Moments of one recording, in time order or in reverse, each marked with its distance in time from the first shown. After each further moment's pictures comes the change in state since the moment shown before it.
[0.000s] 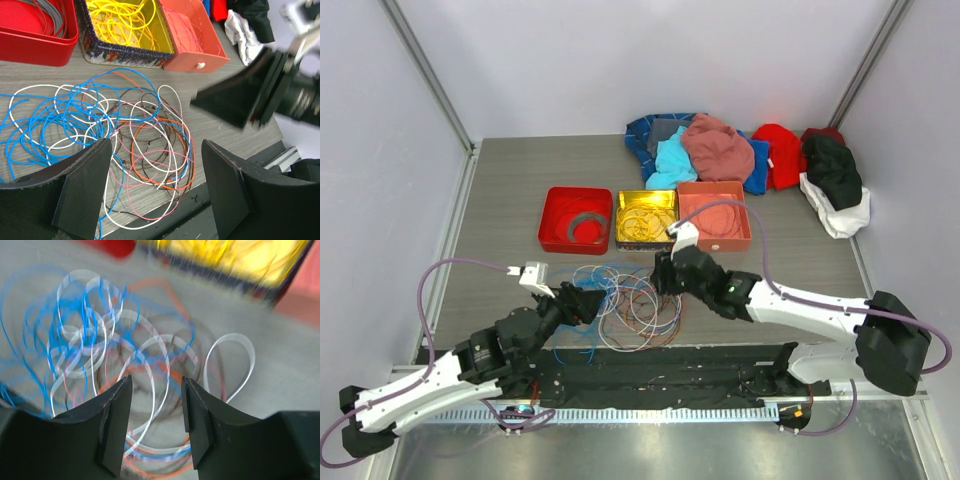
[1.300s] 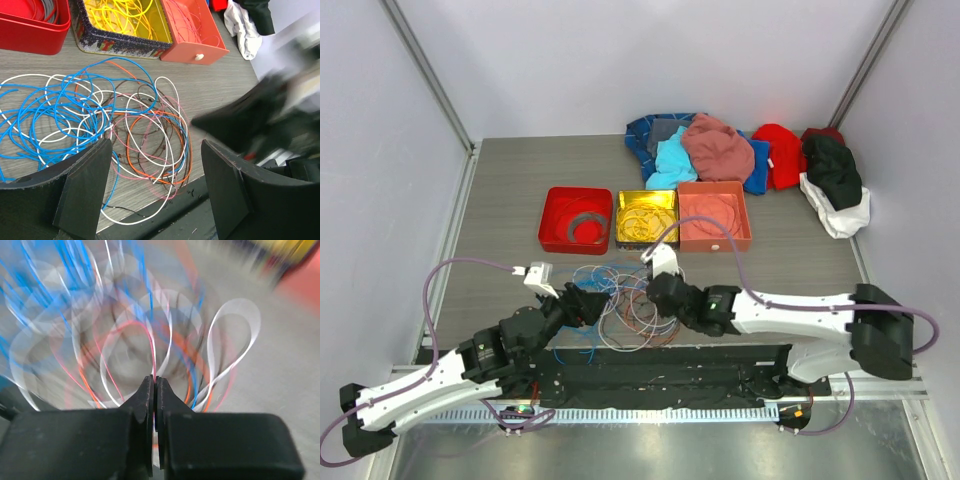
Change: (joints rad) left arm 0.000 0.044 -0.011 0.016 0.033 -0.044; right arm 0.286 0.098 -0.010 -0.178 0.194 -0.008
